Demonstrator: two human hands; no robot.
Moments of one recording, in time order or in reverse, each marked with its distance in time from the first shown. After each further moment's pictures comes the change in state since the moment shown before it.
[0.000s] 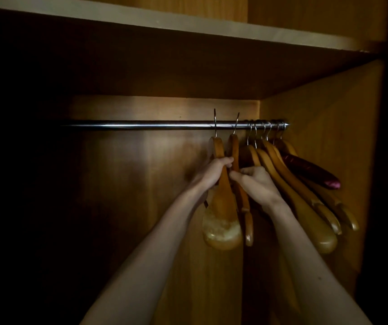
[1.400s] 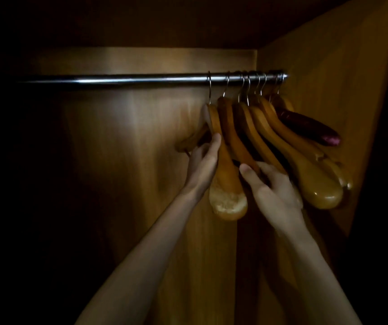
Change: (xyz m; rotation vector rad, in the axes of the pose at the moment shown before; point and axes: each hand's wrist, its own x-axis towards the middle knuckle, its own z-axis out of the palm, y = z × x) left_hand -0.024 -0.065 0.049 -0.302 0.148 0.037; right_hand -0.089 0.058 -0.013 0.069 0.122 -0.077
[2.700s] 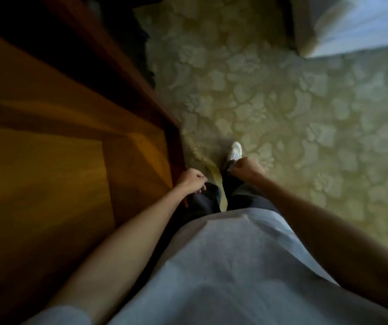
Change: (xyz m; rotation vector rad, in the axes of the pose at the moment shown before) left_hand -0.480 -0.451 0.043 1.030 -1.929 -0.705; right_hand -0.626 0.303 0.050 -0.157 0.388 1.918
